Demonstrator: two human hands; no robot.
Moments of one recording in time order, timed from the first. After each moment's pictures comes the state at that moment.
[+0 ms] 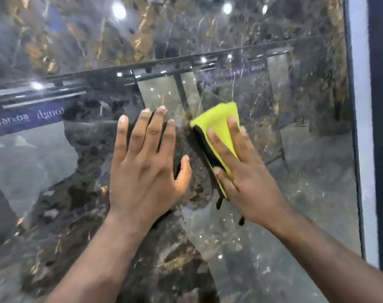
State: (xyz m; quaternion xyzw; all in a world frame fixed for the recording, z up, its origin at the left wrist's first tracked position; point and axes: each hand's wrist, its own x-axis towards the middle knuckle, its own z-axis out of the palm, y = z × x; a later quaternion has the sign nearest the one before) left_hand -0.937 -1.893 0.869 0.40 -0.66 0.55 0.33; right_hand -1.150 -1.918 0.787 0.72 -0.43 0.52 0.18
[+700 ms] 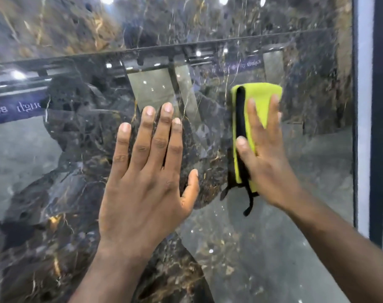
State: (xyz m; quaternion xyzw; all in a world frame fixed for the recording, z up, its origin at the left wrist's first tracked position) left_hand -0.972 -1.914 0.859 0.43 -0.68 0.55 0.25; right_hand -1.210 -1.957 0.816 0.65 -0.47 0.59 0.04
